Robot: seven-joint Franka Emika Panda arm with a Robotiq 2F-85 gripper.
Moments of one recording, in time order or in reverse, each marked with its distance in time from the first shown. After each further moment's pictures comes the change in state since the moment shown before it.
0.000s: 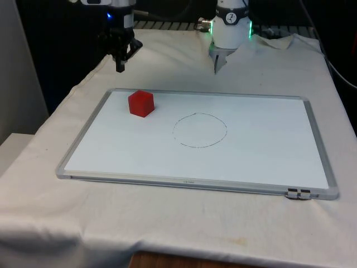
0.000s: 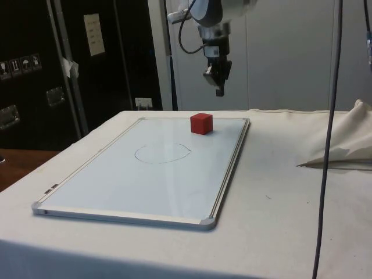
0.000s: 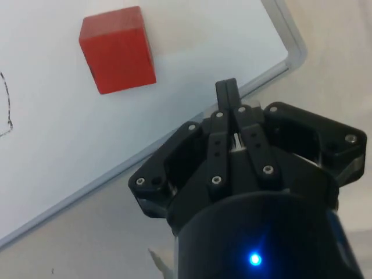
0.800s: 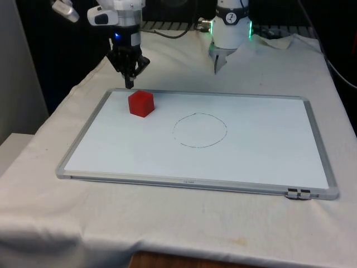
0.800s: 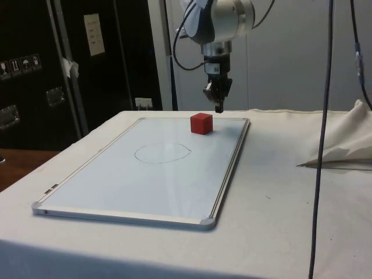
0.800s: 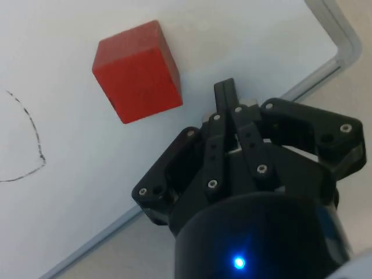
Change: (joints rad) arm 0.000 0.107 0.039 -0.015 0.266 0.063 -0.152
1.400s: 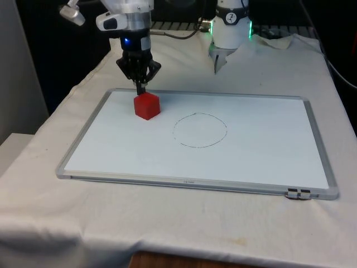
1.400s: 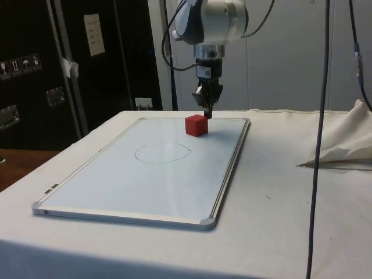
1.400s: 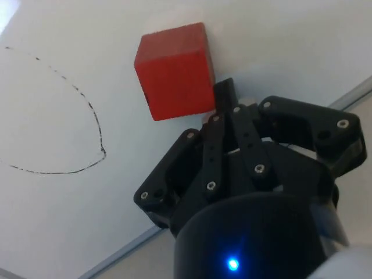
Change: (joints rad) arm 0.000 0.001 0.061 0.013 0.131 -0.001 -0.051
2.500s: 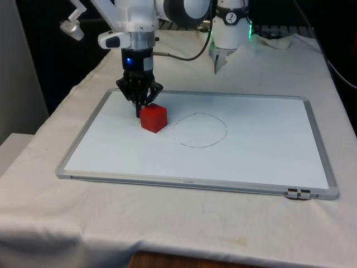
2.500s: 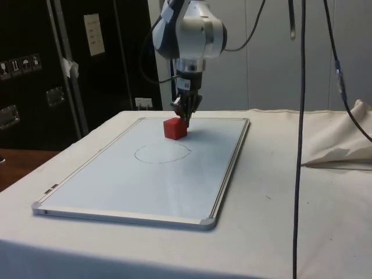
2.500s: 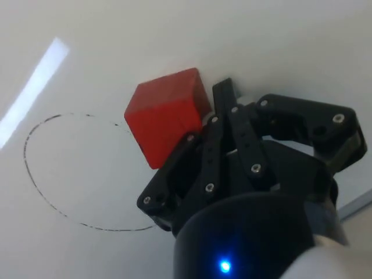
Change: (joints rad) arm 0.000 0.170 0.066 0.159 0.210 0.061 -0.076
